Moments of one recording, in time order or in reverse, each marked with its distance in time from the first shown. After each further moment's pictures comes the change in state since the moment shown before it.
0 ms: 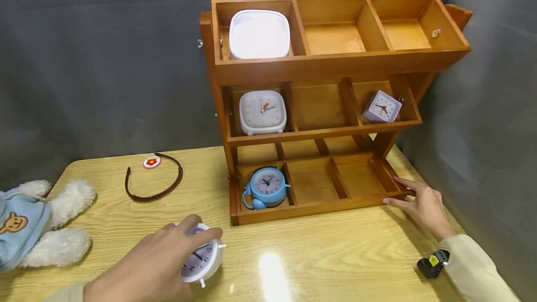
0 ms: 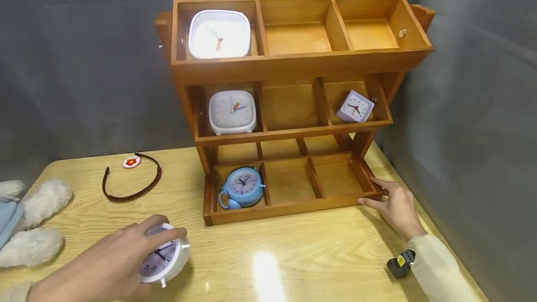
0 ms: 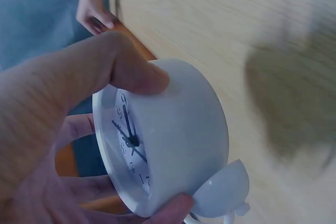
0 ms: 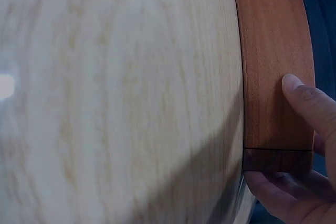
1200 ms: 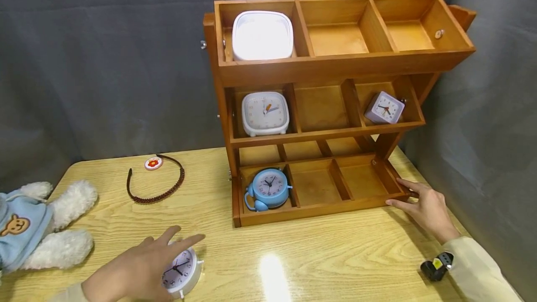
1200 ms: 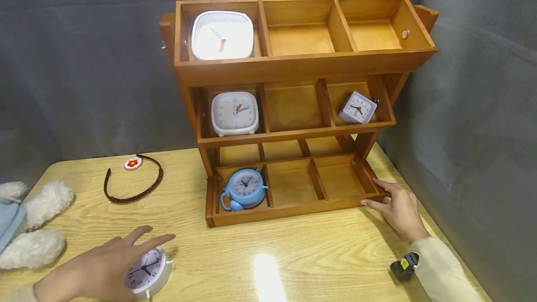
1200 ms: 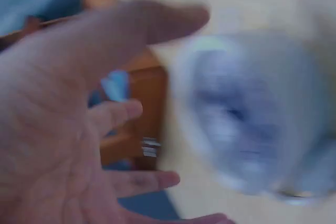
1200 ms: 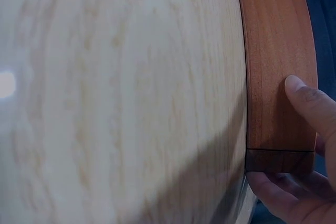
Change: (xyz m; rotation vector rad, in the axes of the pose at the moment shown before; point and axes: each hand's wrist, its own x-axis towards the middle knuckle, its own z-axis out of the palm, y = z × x) left_hand -0.007 -0.064 0.030 -0.089 -0.163 -0.084; right_hand -0.001 0.000 0.002 0.000 0.005 0.002
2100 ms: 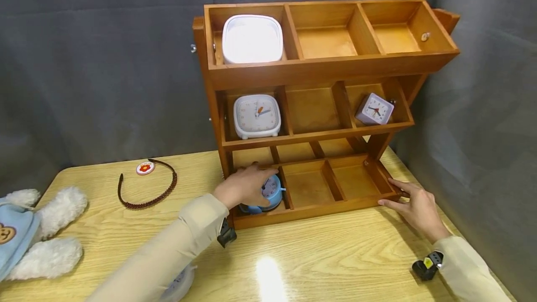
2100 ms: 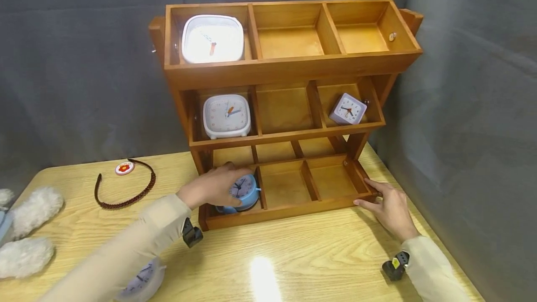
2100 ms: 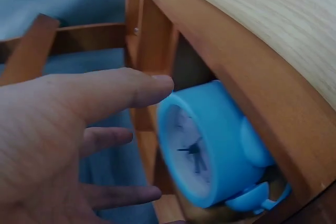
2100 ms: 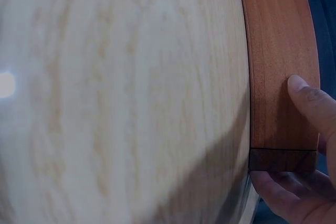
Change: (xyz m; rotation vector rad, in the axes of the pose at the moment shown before) left_hand 0.172 0.117 -0.051 0.084 0.075 0.099; right_hand -0.003 -0.001 0.000 0.029 0.011 0.007
